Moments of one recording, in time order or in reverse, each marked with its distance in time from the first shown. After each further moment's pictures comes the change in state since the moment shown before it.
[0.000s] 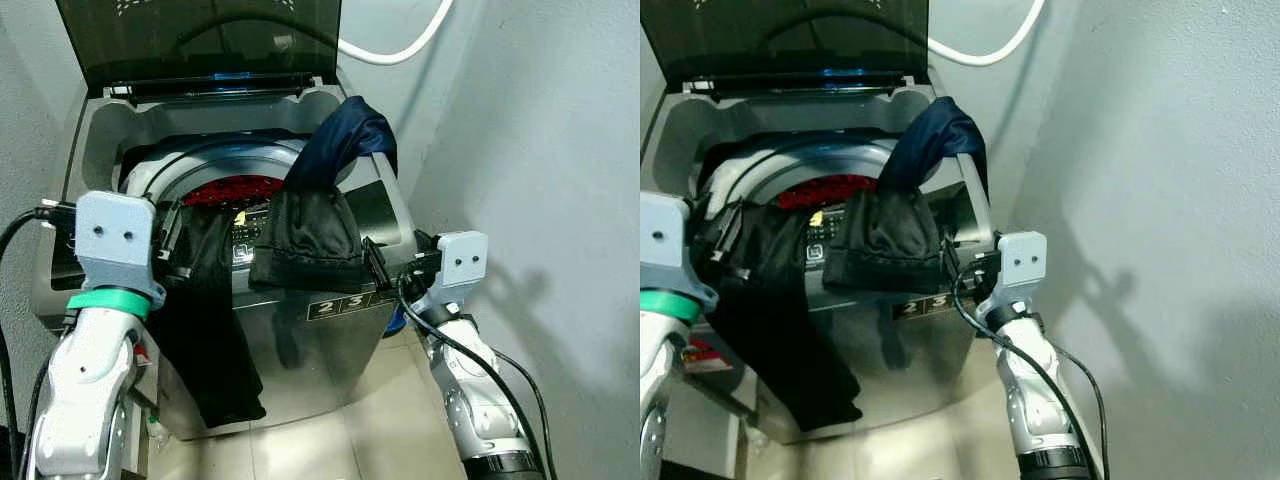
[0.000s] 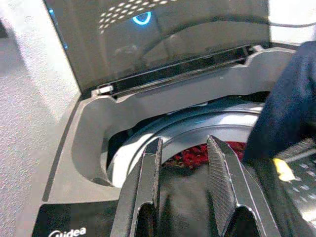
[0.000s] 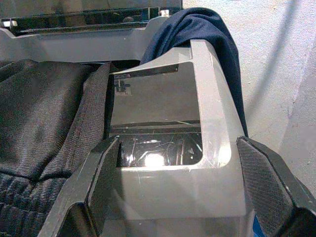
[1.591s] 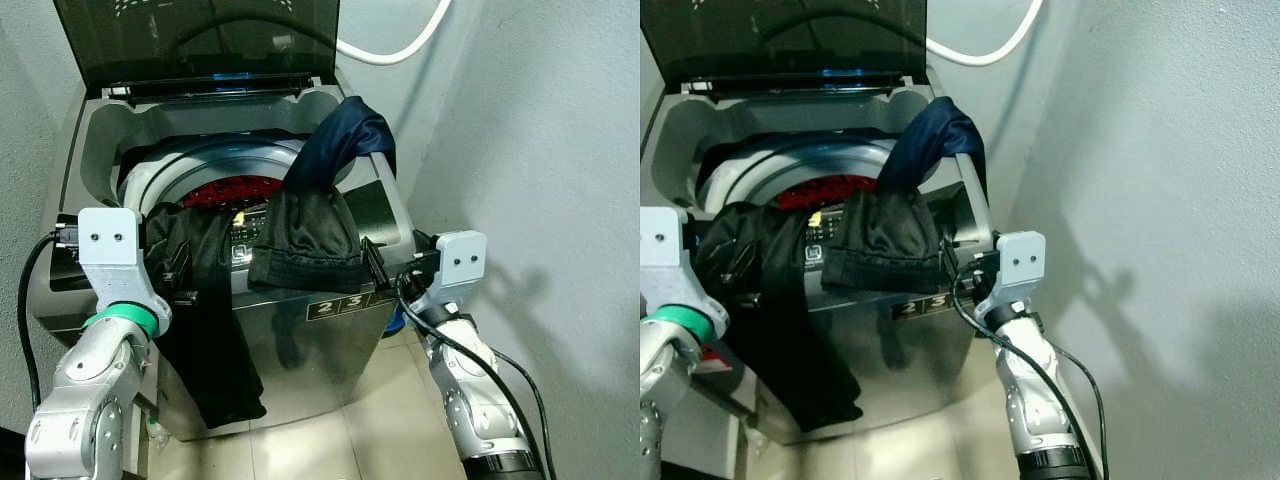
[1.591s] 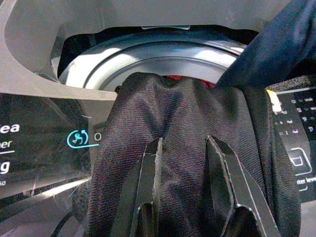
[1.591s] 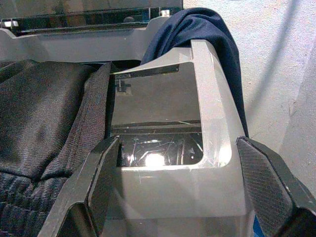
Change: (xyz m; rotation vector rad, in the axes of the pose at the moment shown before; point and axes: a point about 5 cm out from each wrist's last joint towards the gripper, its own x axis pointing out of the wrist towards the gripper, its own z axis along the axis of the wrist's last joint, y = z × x) left arm -0.011 -0.009 -0.031 -0.270 0.354 -0.087; right arm 0.000 0.001 0.000 0.000 0.002 0.005
